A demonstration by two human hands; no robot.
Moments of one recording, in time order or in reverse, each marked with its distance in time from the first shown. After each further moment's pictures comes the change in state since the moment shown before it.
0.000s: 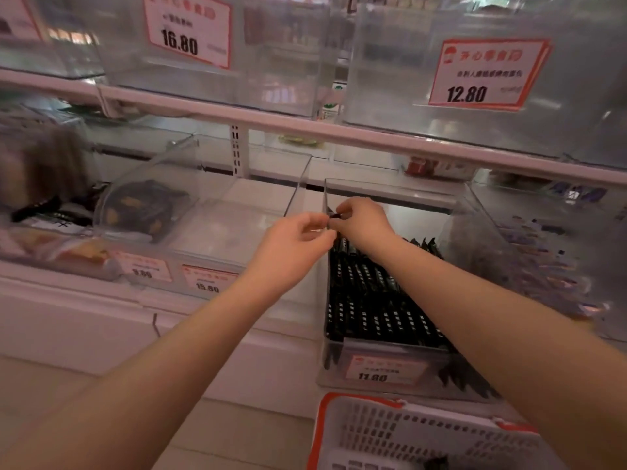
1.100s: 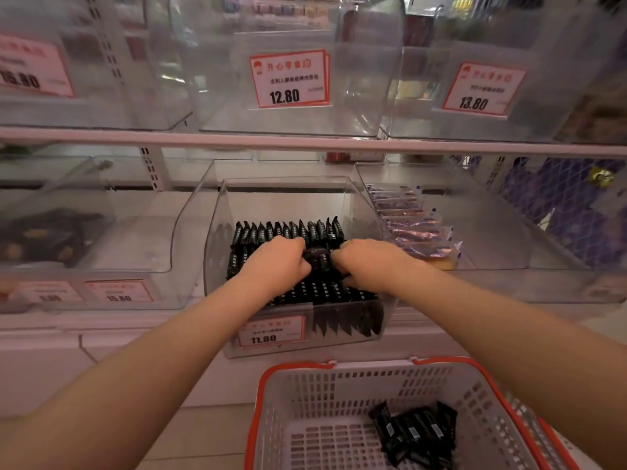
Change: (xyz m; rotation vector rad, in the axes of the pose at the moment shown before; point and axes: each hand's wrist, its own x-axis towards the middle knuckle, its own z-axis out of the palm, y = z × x) left_hand -0.013 0.039 0.112 0.925 -0.325 0.234; right_hand -0.120 0.091 -0.116 -0.834 -0.347 -0.272
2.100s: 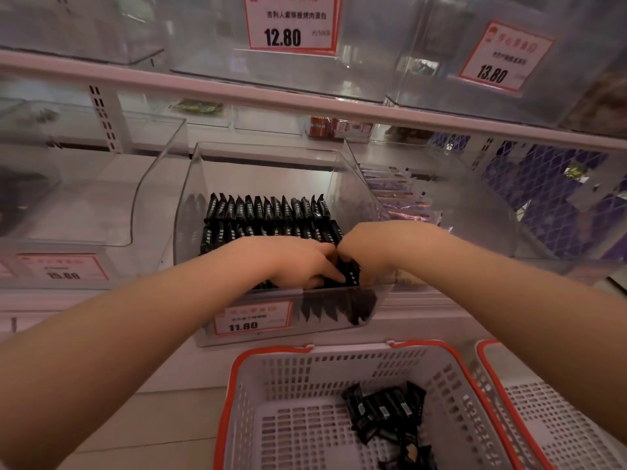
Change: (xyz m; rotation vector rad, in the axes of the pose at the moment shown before) left_hand 0.024 0.014 0.021 0.121 -0.495 0.654; right_hand -0.003 -0.007 -0.023 -0.234 -0.501 0.006
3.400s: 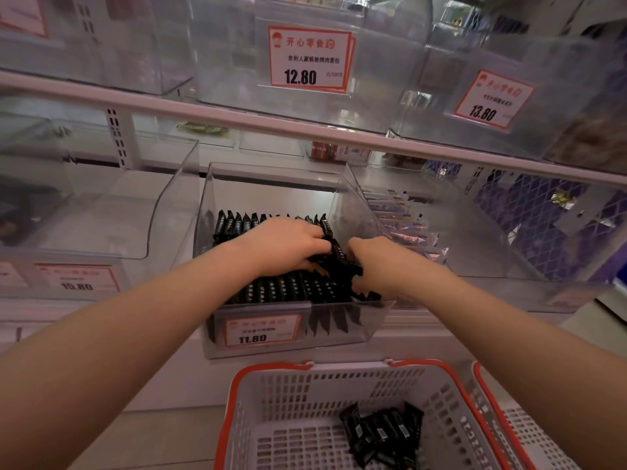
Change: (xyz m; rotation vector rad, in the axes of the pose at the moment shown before) left_hand -0.025 -0.021 -0.017 0.360 0.372 -0.083; right_hand -0.020 -0.008 0.007 0.487 0.315 0.263
